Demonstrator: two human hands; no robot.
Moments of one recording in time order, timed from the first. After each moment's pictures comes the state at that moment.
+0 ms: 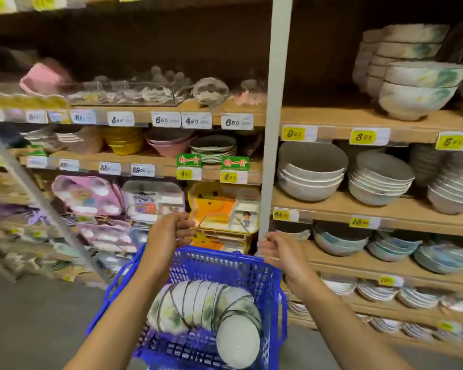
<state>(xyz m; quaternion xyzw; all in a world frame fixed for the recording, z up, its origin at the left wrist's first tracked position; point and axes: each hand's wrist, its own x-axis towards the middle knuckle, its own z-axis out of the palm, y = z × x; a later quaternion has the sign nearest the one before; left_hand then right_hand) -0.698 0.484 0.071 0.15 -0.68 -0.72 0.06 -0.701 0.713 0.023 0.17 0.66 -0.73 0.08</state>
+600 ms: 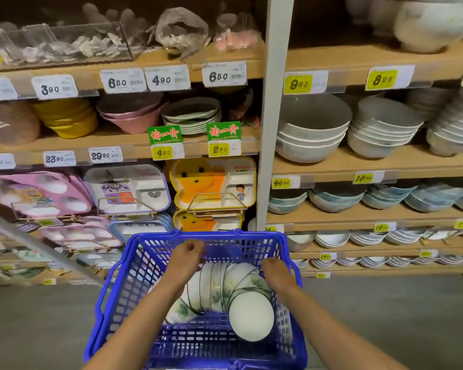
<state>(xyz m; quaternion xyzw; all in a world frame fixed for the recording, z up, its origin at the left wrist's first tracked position) -0.746 0.460 -0.055 0.14 -0.80 -0.55 -0.18 -0.709 0.663 -0.122 0.34 0.71 -0.59 0.17</state>
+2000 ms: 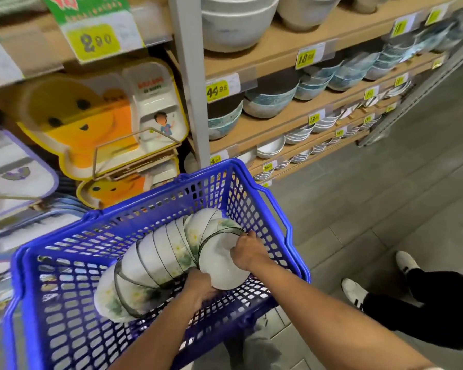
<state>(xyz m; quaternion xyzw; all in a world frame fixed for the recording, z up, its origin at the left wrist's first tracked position) -0.707 0.480 -0.288 0.21 -0.73 -0.39 -0.52 -0.680 0.615 -0.243 0.36 0.84 -0.25 0.33</state>
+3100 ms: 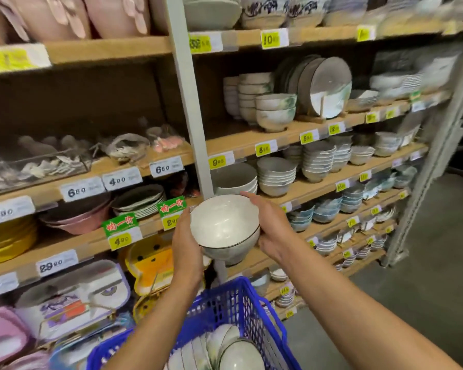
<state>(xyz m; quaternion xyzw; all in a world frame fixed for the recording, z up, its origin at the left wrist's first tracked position) -0.738 0.531 0.113 -0.10 -0.65 -0.75 -0.05 -0.681 0.667 0.138 0.20 0.50 -0.82 -0.19</state>
